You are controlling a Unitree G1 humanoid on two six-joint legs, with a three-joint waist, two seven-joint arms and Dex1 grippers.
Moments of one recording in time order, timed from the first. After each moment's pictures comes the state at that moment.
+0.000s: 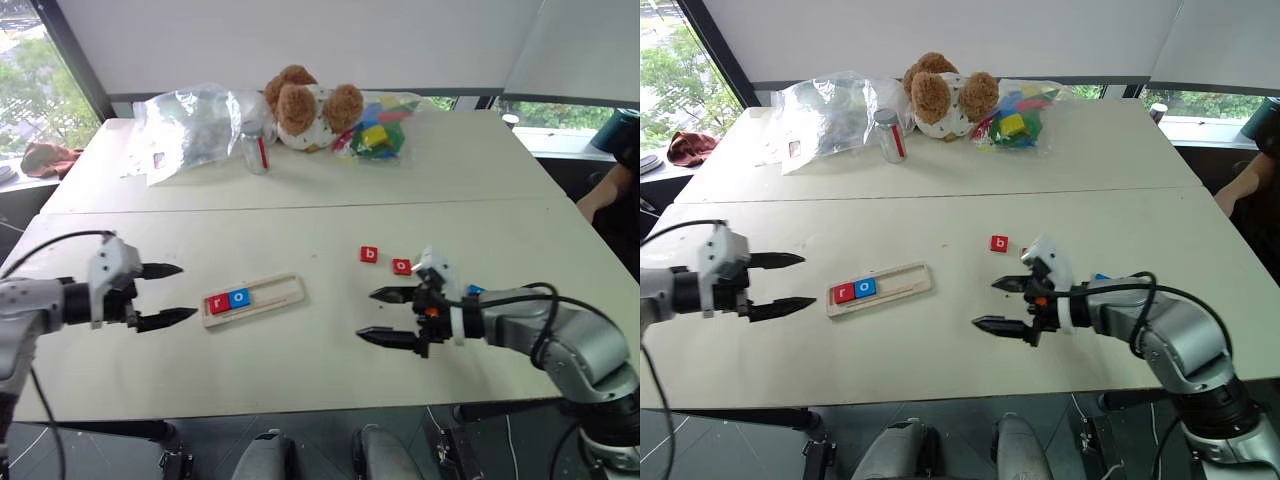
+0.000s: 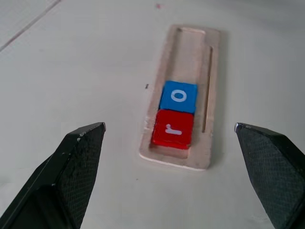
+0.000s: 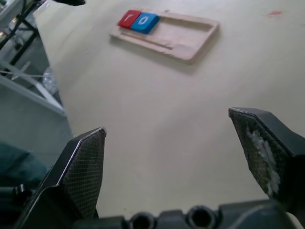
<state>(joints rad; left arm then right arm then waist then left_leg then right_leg) -0.21 0.96 0.14 0.13 -0.40 0.19 -1.30 -0.31 -0.75 0.12 -0.48 0.68 0.95 0.81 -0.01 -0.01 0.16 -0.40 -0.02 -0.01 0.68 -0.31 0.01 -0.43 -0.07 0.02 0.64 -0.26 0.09</state>
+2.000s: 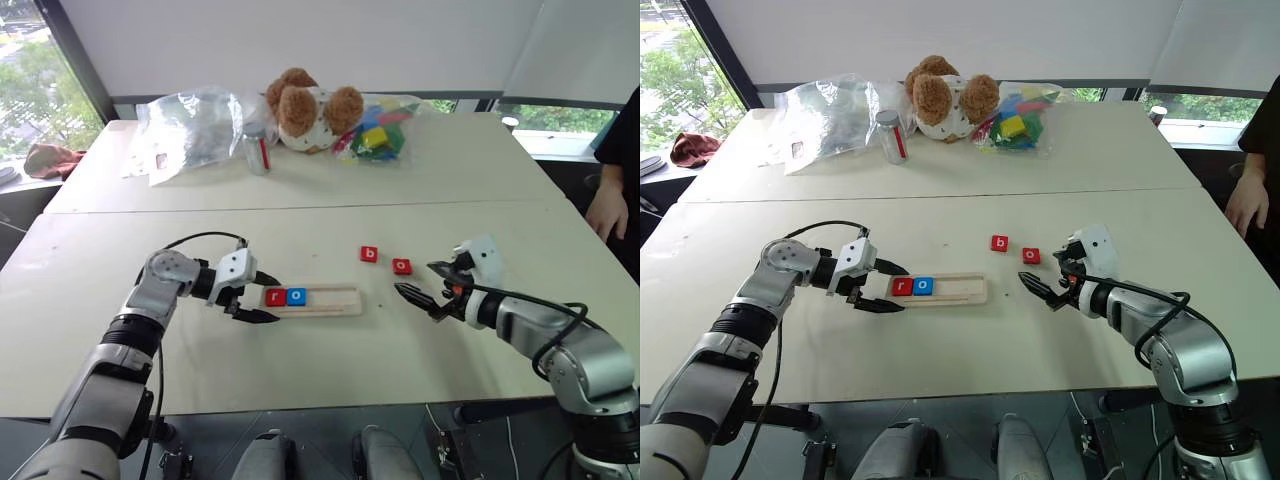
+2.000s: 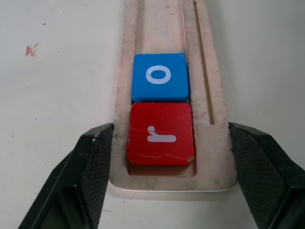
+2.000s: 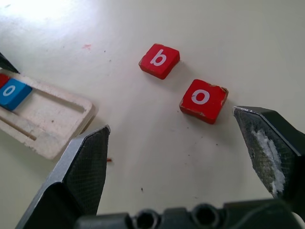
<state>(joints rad) -0.69 0.56 -0.22 0.71 -0.10 -0.21 -1.47 -0.21 -0.61 -0.10 -0.42 0.51 0.93 0.43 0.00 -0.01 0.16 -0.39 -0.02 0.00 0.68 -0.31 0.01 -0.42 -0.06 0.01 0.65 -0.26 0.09</state>
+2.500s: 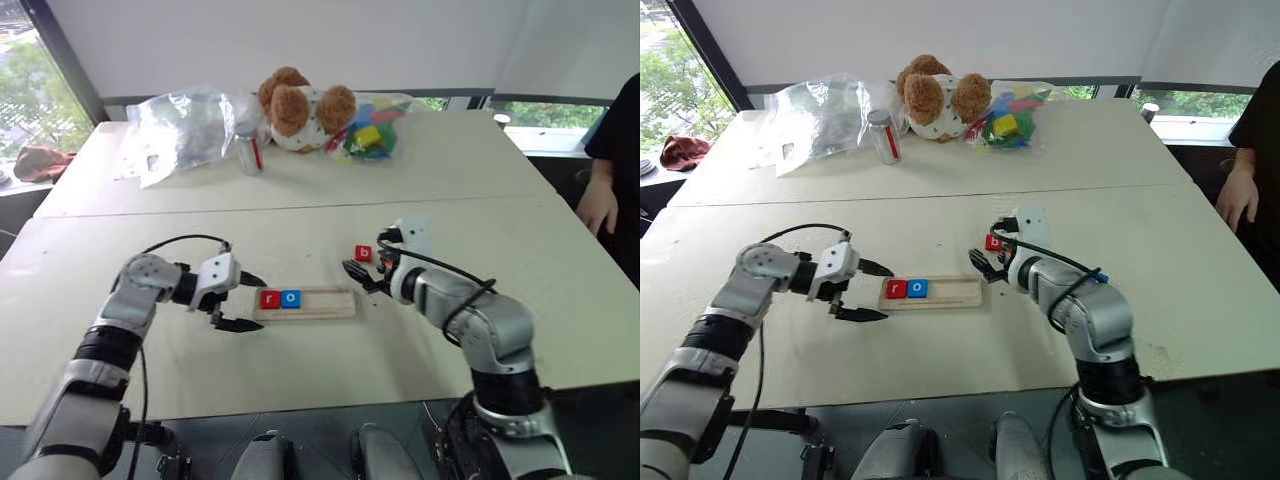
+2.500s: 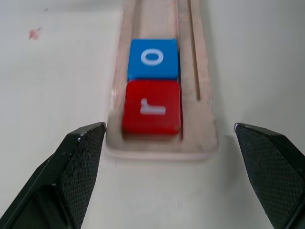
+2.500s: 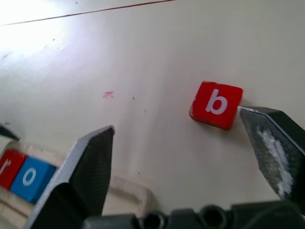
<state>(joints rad) -0.53 0.73 -0.13 0.42 -0.16 -0.06 -1.46 -0.50 -0.18 0.02 -0.27 0.39 1.16 0.06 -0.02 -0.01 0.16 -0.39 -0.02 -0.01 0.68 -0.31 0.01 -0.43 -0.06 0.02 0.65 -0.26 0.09</state>
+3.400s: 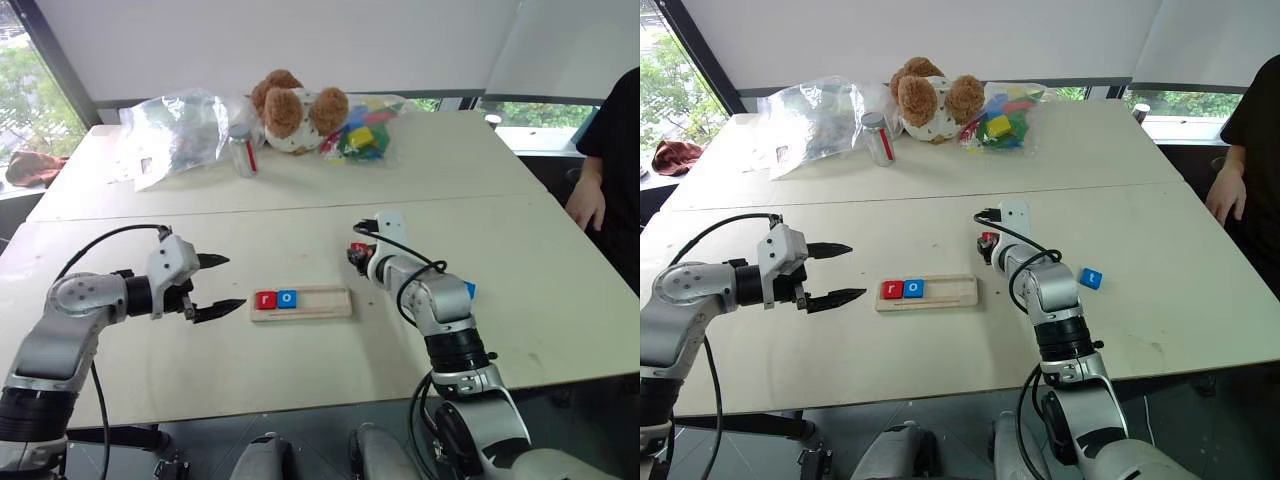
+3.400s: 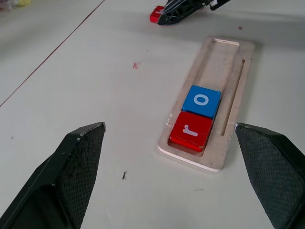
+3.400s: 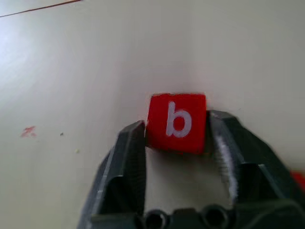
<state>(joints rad) -0.23 0.81 0.12 -0.14 -0.34 0.32 -1.10 -0.65 -0.08 0.03 0.12 0.18 0.94 0.02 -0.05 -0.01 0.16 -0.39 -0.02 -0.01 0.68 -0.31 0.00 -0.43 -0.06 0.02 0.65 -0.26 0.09</state>
